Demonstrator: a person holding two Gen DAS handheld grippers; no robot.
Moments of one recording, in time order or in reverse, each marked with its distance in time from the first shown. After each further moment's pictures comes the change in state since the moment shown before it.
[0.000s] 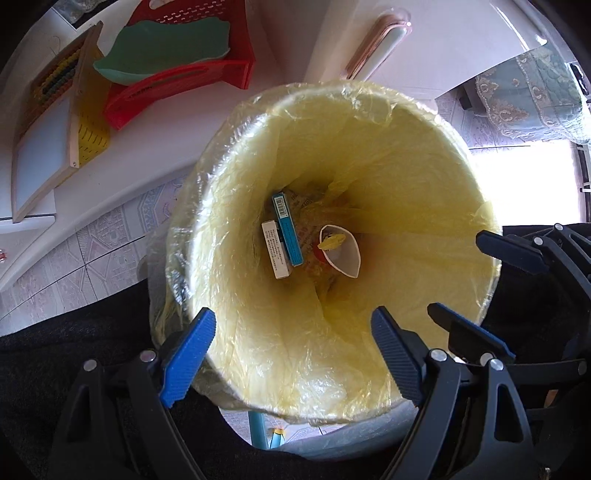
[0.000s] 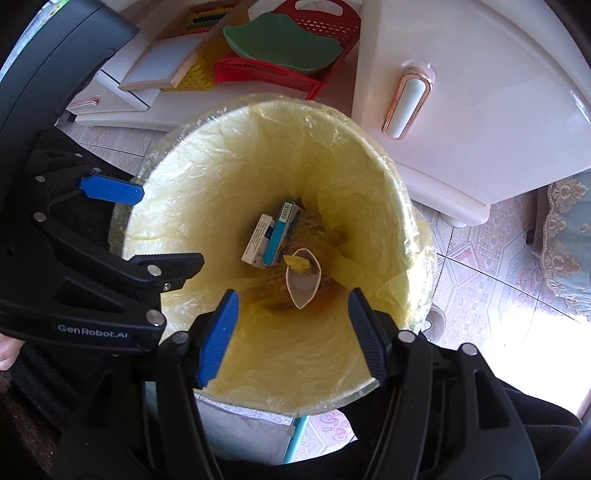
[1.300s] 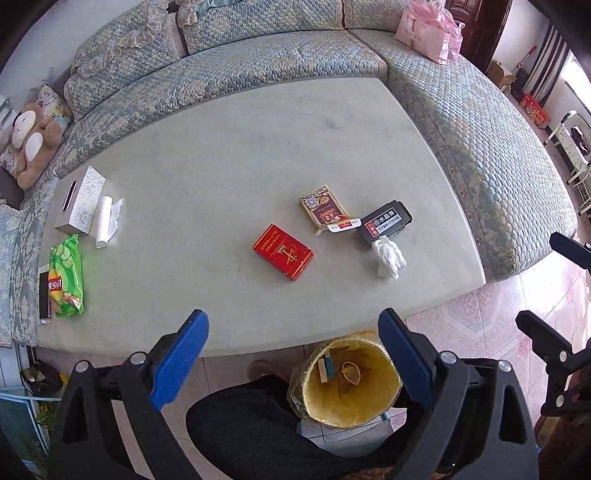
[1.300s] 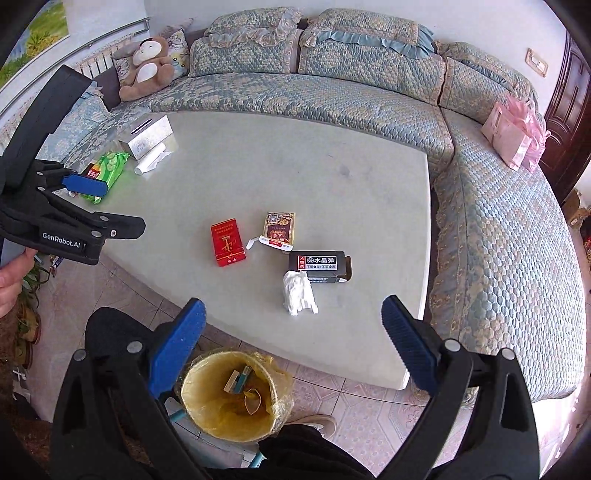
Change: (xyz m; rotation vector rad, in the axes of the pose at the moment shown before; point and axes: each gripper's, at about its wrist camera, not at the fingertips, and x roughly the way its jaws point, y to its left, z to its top) left arm -0.448 -0.006 0.085 -0.079 -0.431 0.203; right arm -0.402 -0.060 0.120 -0.047 -0.490 -0.109
